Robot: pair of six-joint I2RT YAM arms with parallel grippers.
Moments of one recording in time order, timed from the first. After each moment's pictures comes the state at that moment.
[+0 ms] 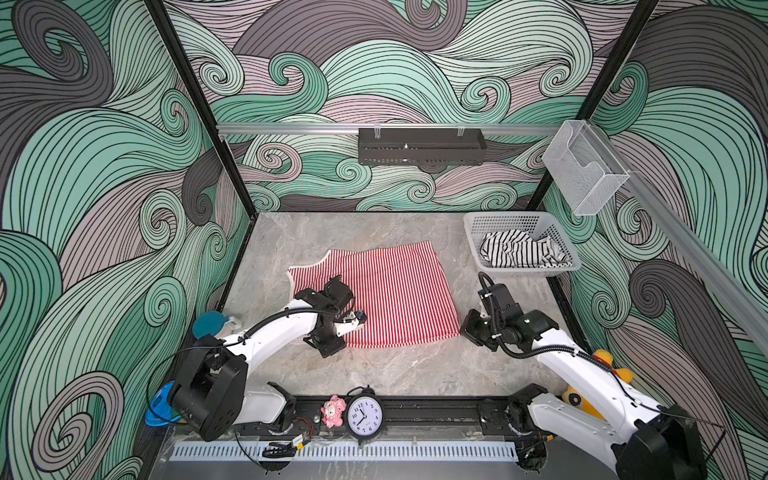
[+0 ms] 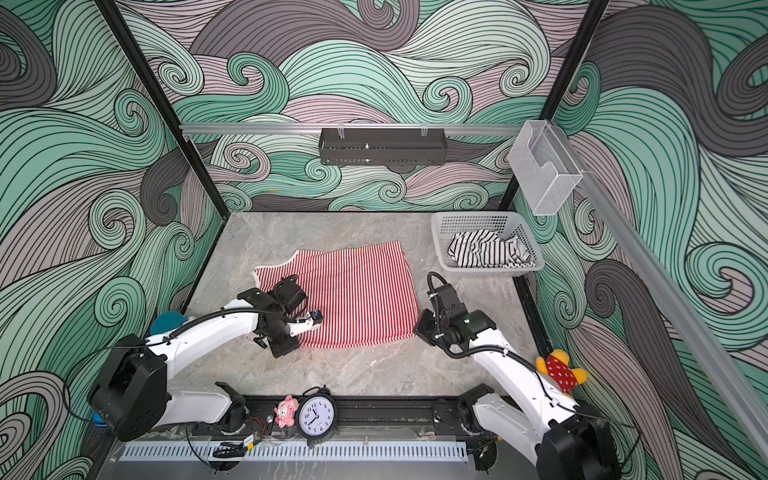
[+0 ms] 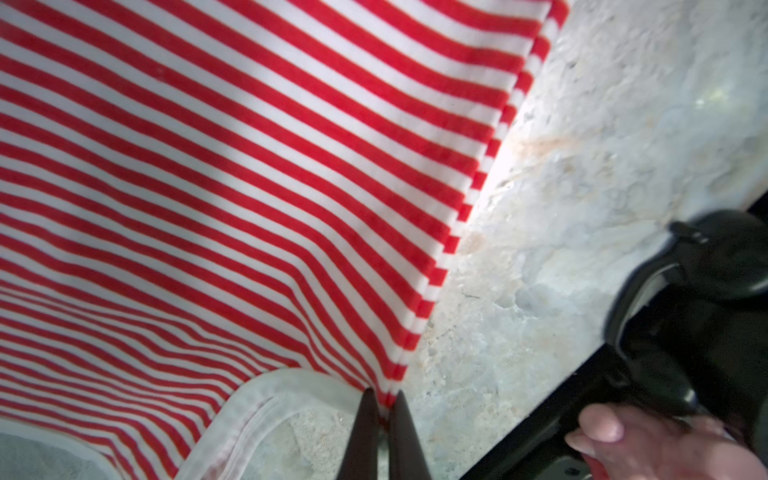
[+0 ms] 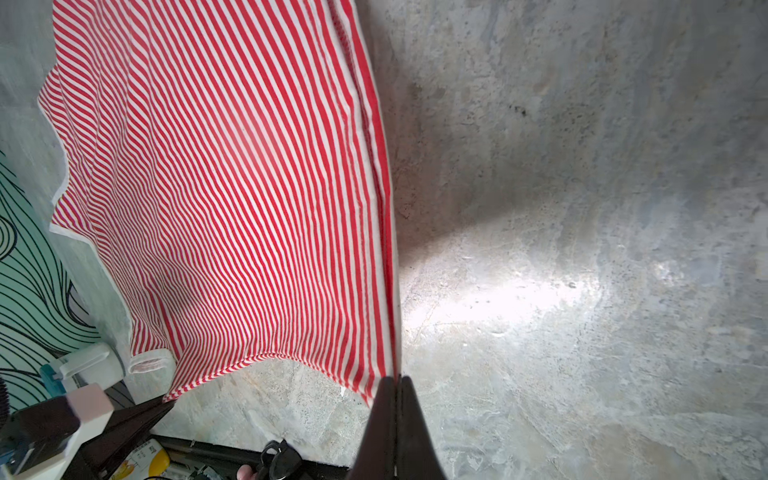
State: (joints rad) left arm -0.56 1.32 0.82 -1.02 0.03 0.49; right arm 0.43 1.00 0.64 -0.75 -0.18 0.92
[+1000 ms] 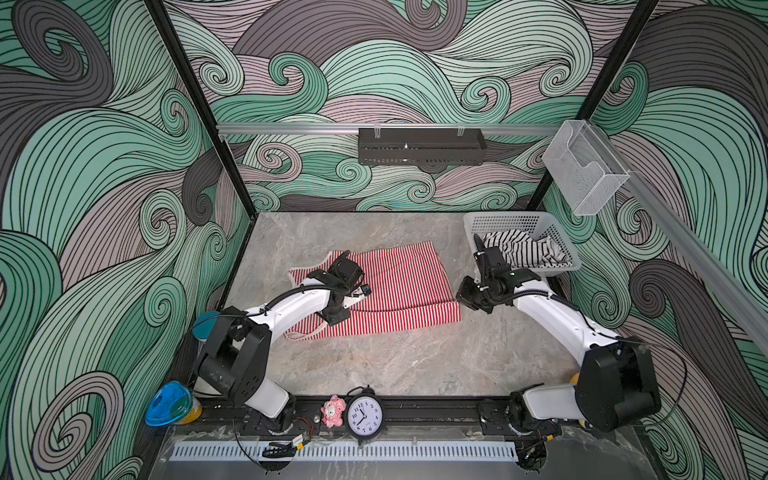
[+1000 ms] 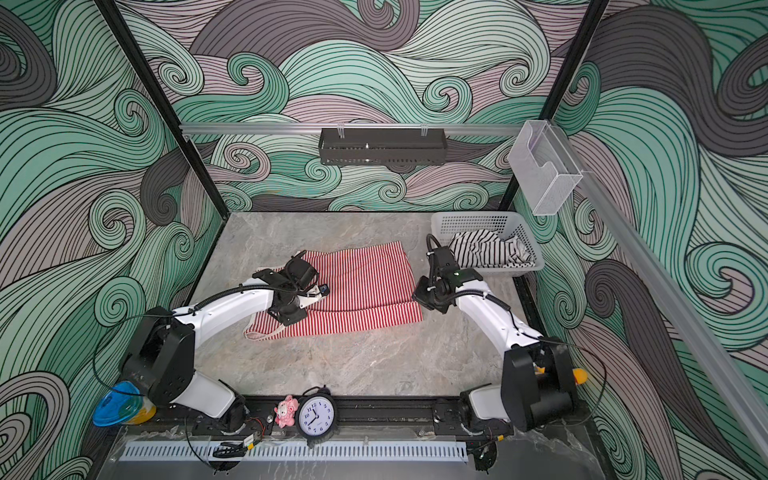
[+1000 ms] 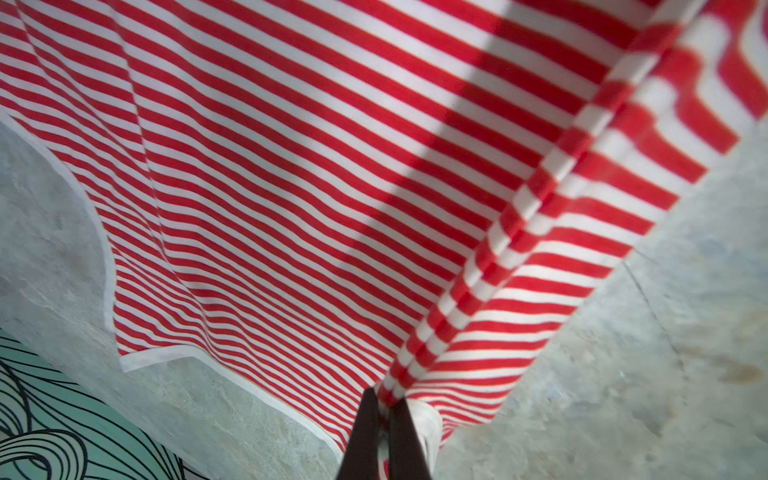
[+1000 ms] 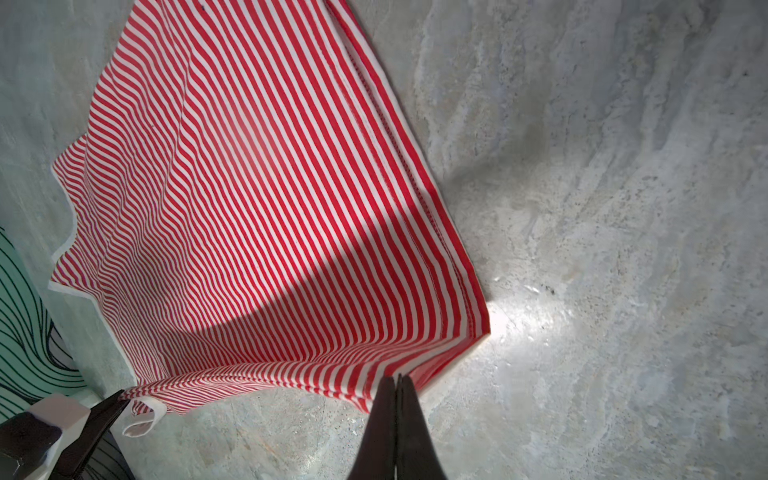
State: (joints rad) left arm -0.52 1.56 1.01 -0.83 -0.29 0.58; right arm 0.29 1.41 0.98 -0.73 -0.19 0.71
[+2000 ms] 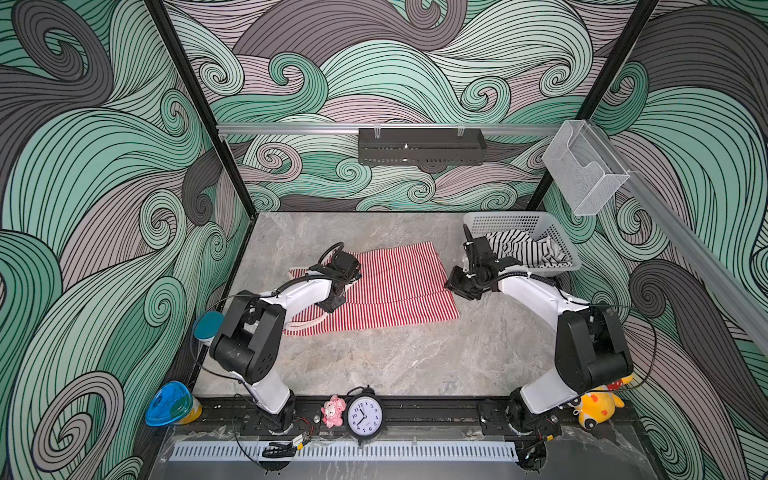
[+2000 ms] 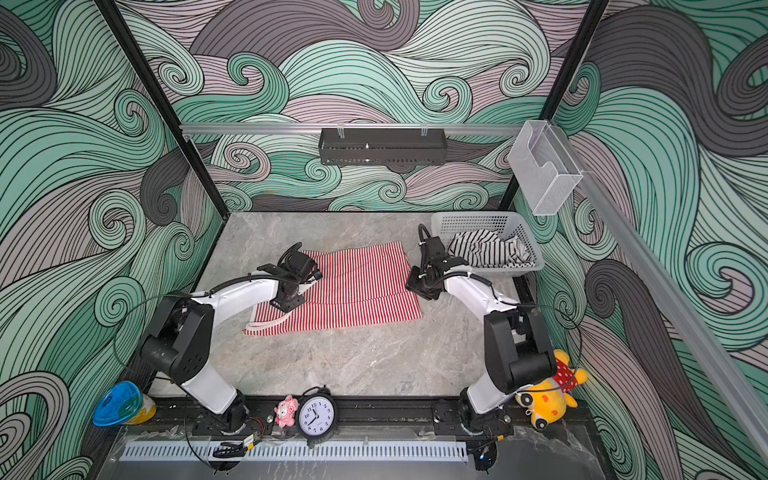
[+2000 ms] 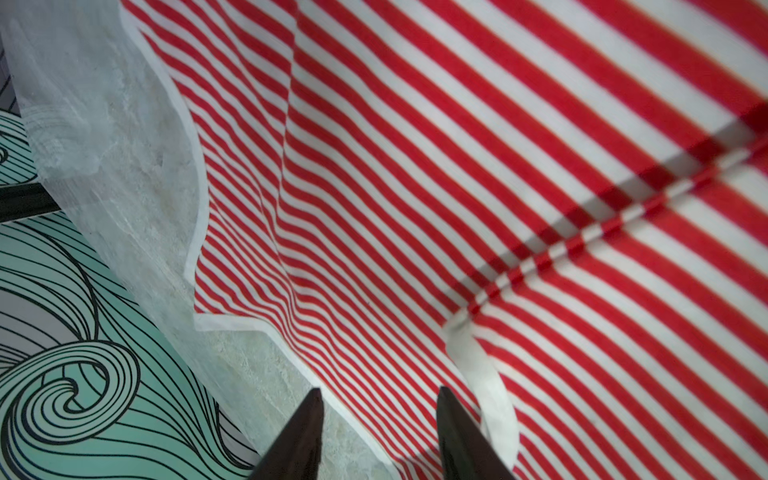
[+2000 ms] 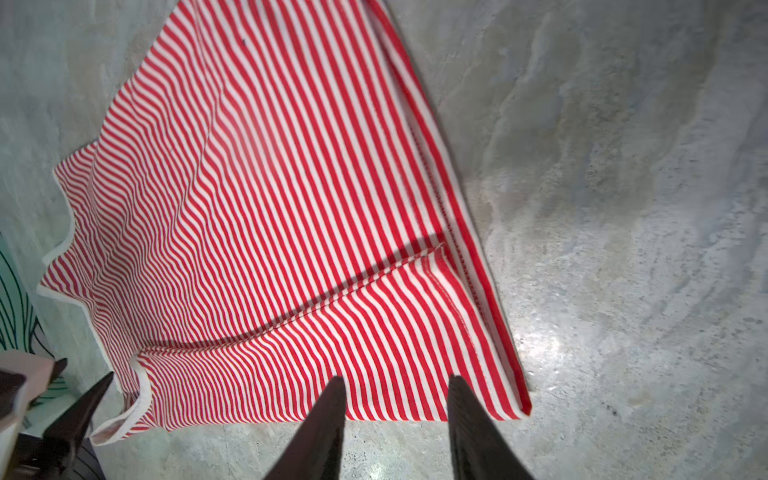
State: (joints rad) left arm -0.44 1.62 1.01 -0.70 -0.46 0.50; right arm 0.32 1.58 1.05 -0.60 -0.21 0.65
